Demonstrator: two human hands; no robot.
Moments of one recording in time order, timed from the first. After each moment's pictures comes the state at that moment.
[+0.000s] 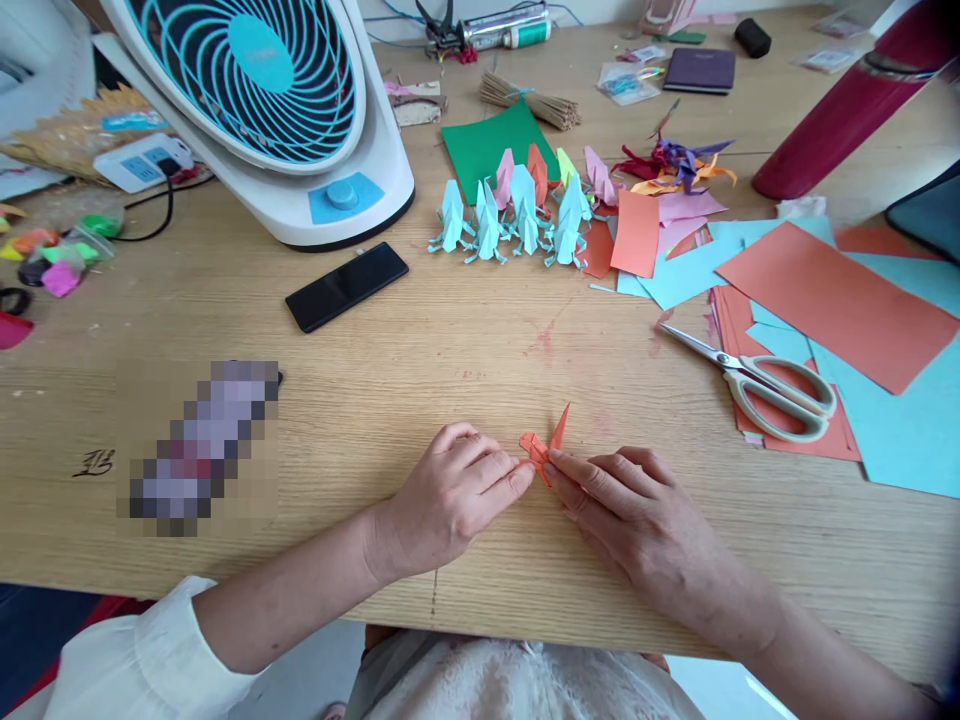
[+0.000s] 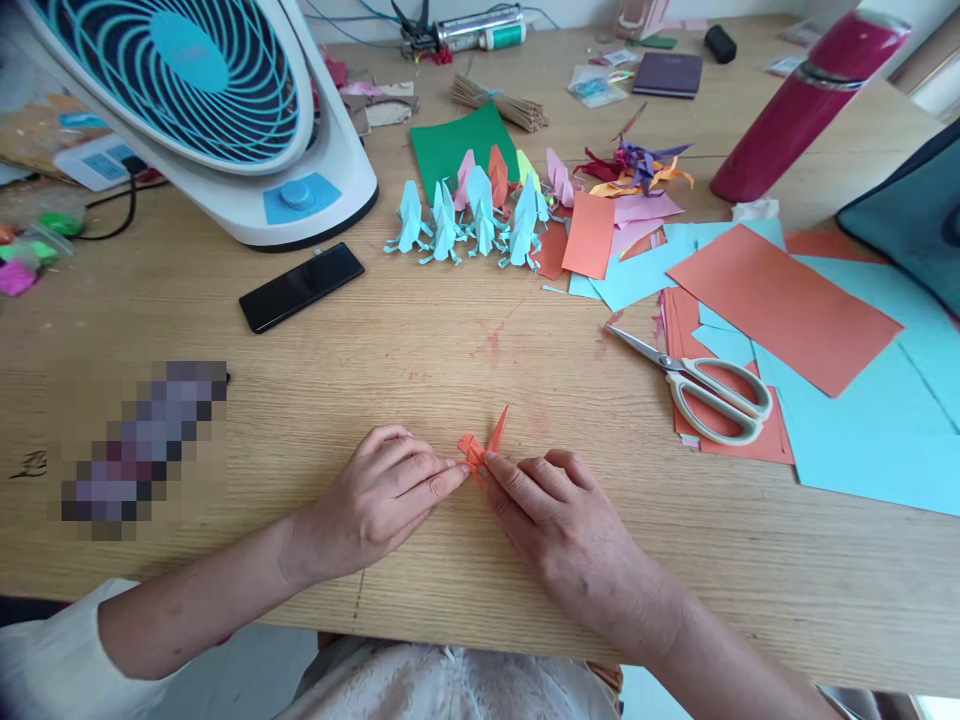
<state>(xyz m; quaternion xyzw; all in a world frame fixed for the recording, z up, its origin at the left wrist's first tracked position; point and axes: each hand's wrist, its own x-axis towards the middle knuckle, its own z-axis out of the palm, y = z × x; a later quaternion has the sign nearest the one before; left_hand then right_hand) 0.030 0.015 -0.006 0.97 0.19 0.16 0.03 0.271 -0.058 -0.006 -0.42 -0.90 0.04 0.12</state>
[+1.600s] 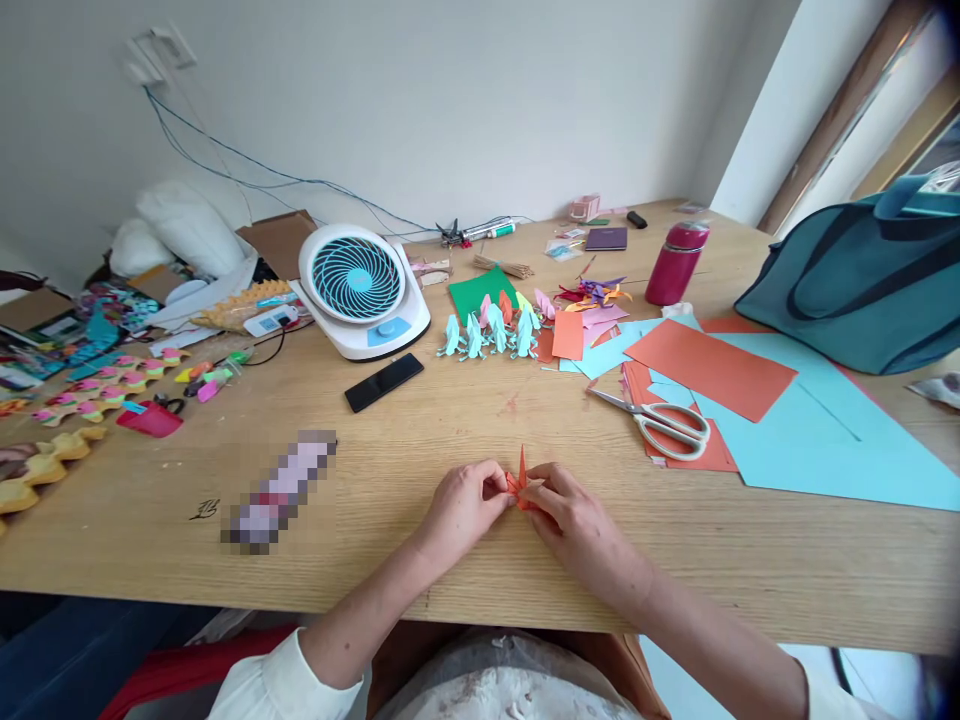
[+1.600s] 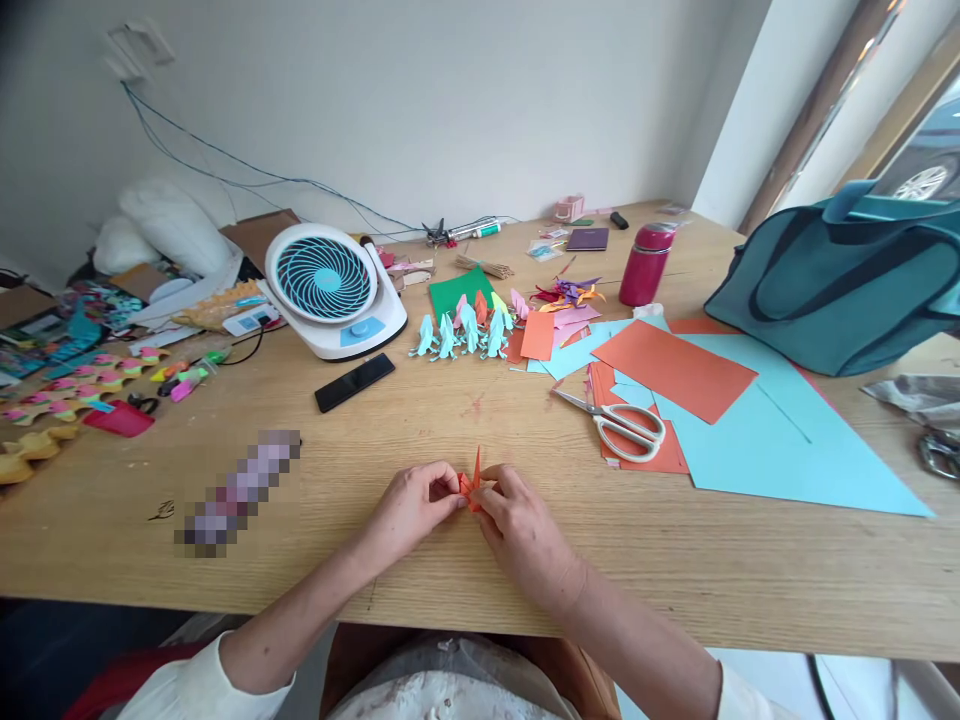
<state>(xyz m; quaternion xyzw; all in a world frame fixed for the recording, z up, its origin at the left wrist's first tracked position) 0.081 0.002 0.008 0.78 0.50 0.17 0.33 0.255 -0.061 -0.018 -0.50 -0.76 0.21 0.36</state>
